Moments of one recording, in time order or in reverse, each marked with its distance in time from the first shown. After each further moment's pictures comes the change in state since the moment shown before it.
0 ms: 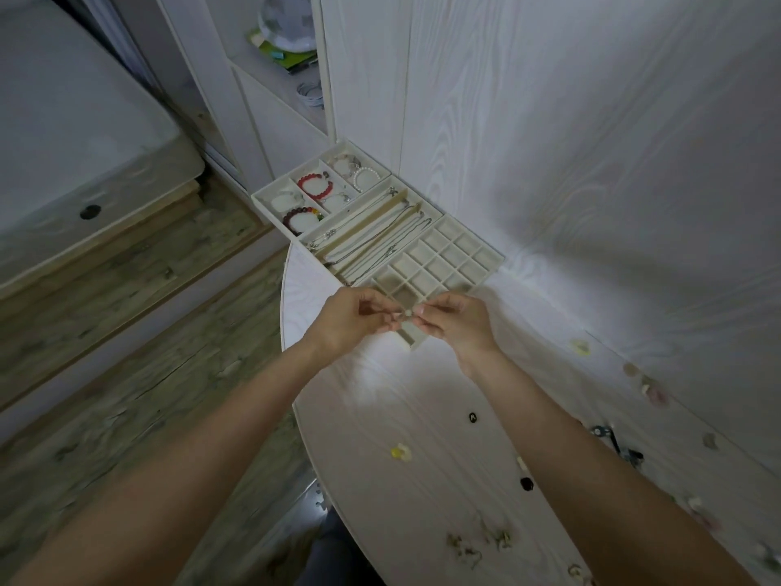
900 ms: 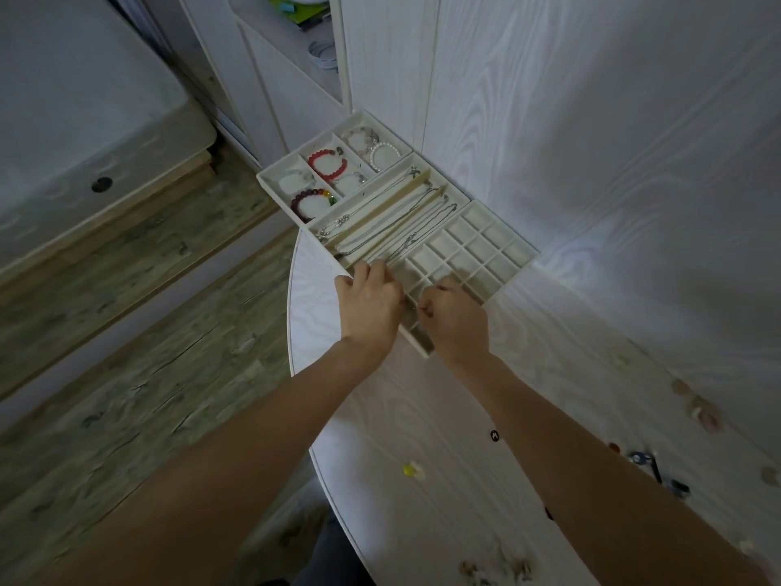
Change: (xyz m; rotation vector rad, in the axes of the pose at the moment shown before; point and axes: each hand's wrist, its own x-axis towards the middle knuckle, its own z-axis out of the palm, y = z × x) left_hand 0.059 -0.031 0.026 1.265 0.356 0.007; right_hand 0.053 0.030 0.026 -1.229 0.090 -0.464
